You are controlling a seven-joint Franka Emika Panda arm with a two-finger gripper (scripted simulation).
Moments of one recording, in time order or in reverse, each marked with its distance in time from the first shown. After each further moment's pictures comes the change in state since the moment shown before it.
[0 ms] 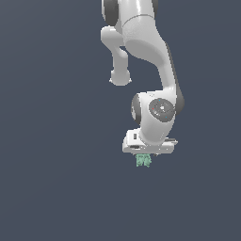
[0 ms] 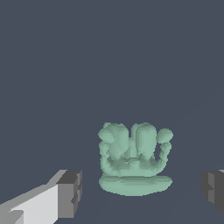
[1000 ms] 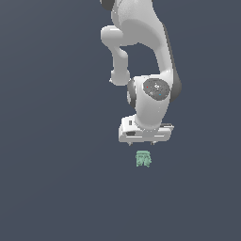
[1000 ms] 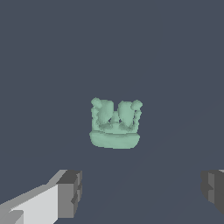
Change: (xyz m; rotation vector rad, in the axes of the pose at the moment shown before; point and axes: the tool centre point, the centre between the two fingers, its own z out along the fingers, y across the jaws) arm -0.030 0.018 -0.042 0.004 0.011 -0.061
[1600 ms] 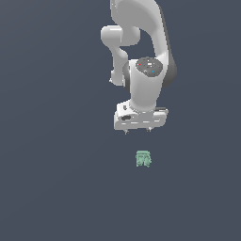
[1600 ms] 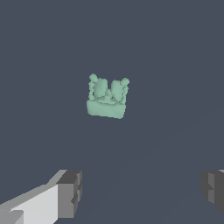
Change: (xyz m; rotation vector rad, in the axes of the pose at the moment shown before) arm -0.040 0.016 -0.036 -0.001 0.012 -0.065
